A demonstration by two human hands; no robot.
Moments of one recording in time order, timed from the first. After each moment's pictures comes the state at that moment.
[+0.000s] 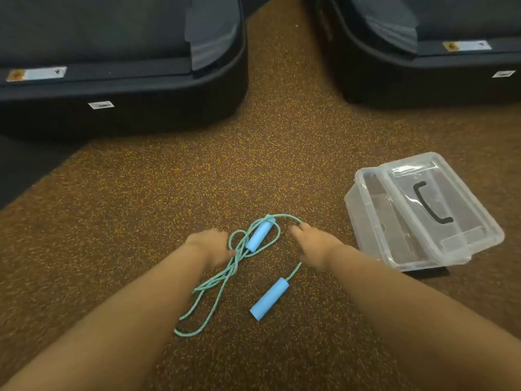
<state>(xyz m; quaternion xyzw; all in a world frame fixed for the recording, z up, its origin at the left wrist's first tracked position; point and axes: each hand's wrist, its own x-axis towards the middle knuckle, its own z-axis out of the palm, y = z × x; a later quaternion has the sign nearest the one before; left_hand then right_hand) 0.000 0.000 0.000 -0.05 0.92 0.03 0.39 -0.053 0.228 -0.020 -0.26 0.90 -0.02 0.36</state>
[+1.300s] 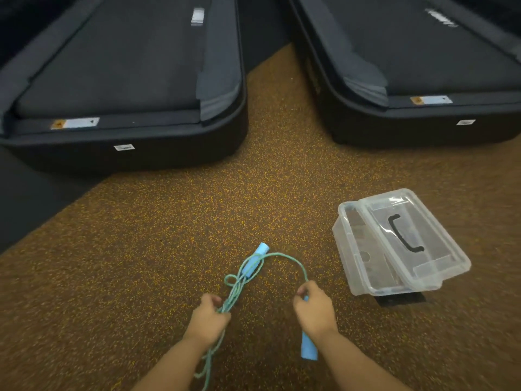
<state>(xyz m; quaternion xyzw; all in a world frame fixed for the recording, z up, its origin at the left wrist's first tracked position) 0.103 0.041 -0.001 -0.33 0.81 0.41 0.24 0.043 0.250 -0.002 0.13 0.87 -0.41 0.24</state>
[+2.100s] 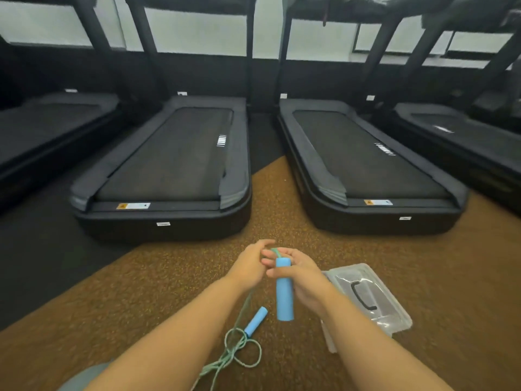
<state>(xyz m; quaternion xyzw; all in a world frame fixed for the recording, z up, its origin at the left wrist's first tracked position) 0.052 0.094 0.255 -0.03 0.89 0.46 0.01 0.044 0.240 0.270 -0.07 0.59 -0.76 0.27</state>
